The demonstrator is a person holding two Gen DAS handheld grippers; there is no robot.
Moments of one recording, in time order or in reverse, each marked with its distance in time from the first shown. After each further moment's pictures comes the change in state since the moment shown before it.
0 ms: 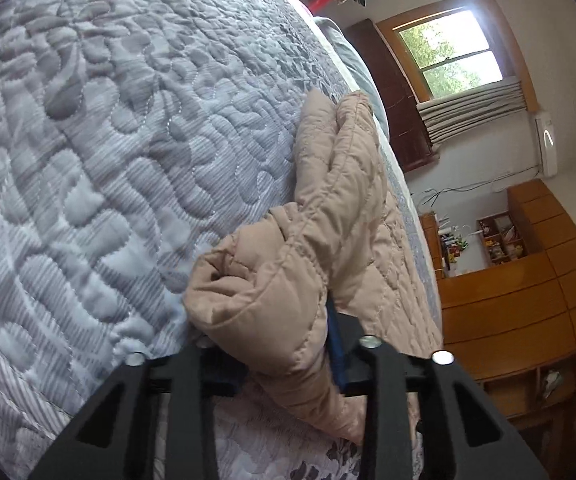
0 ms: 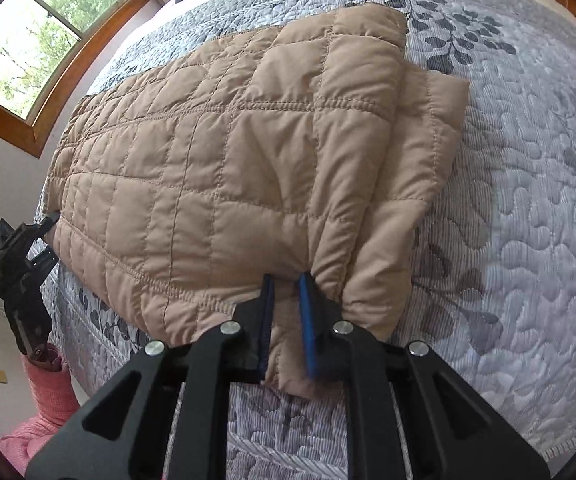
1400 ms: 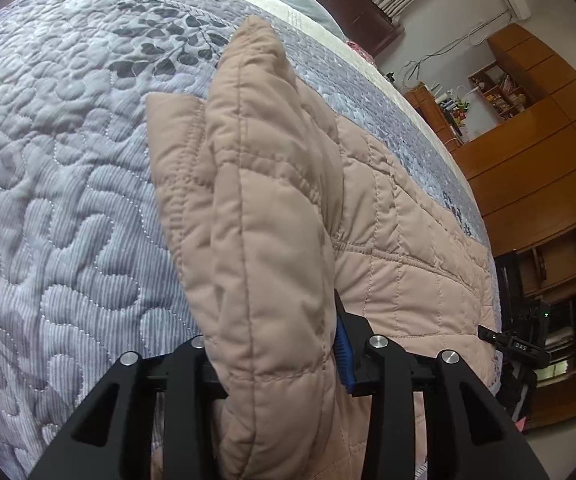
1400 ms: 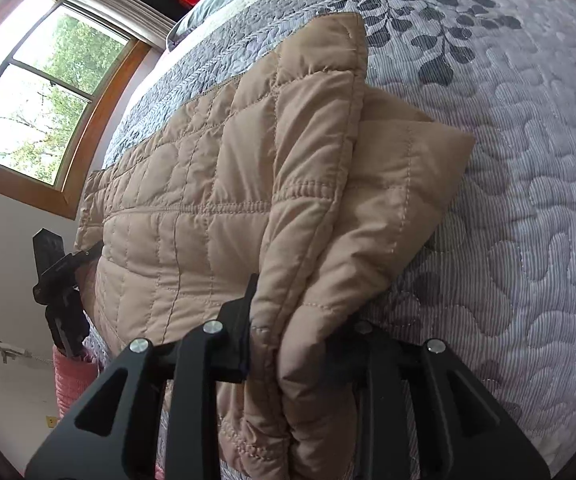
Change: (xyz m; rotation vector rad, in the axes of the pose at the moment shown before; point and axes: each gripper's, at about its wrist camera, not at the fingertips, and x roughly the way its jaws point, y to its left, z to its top) left arm 0.086 -0.066 0.076 0.457 0.321 0.124; right arm 0.018 -0.039 0.046 0.168 -0.081 0.193
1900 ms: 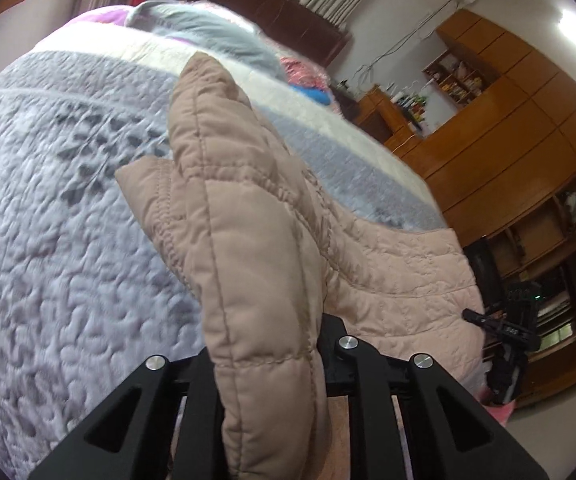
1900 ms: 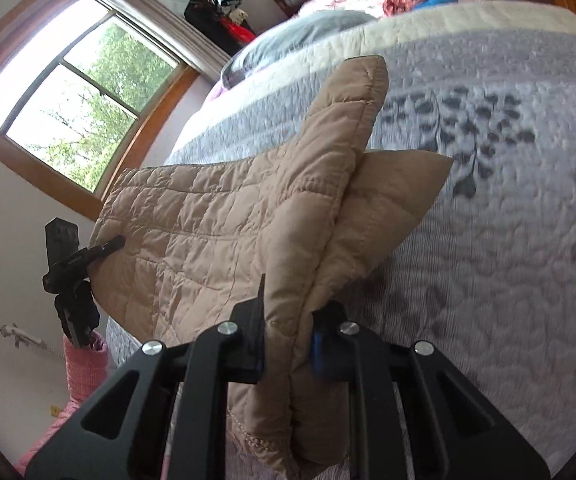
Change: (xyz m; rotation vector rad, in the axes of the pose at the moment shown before) left arm -0.059 -0.079 0.029 0.146 -0.047 -0.052; right arm -0.066 0.036 0.011 -0.094 -0.119 0.110
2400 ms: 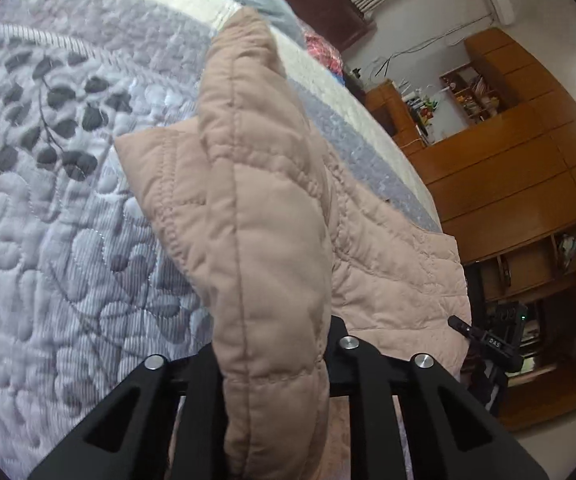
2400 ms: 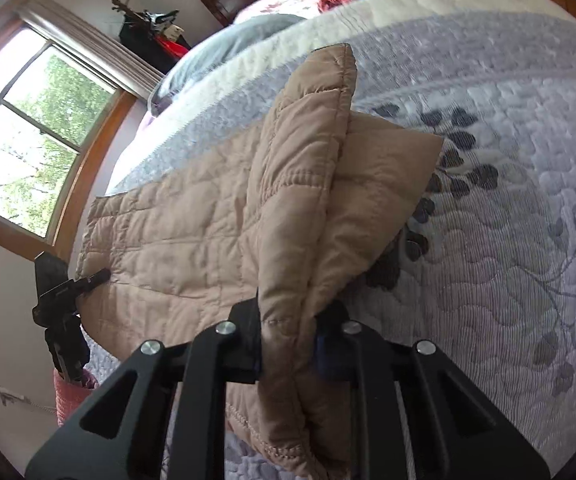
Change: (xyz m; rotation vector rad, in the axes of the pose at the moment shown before) left arm 0.114 0.024 0.063 -0.141 0.057 -0.111; right arm 0.033 -0.073 0.070 0.121 -0.050 -0.142
